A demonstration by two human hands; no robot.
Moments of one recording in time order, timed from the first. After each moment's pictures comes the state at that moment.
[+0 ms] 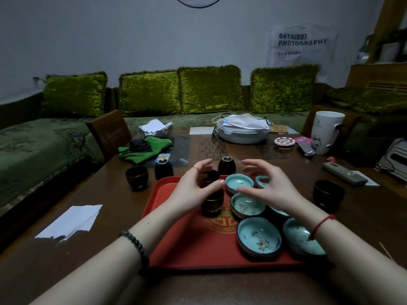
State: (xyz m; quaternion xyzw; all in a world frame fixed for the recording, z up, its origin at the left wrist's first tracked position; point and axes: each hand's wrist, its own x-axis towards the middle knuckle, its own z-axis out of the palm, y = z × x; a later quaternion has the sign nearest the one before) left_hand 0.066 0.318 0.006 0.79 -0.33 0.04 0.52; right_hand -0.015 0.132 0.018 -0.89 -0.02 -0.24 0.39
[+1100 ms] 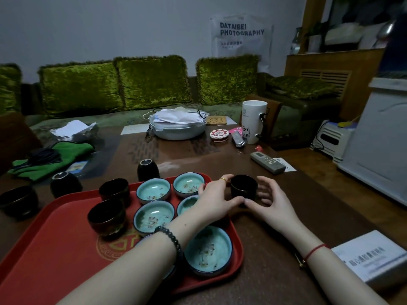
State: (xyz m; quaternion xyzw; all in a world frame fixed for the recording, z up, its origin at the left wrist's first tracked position) left_hand 0.020 0.085 -0.029 0.85 -0.43 -0.03 0.31; right_hand -0.084 -0.043 -0.060 -0.81 0.19 -0.27 0.48
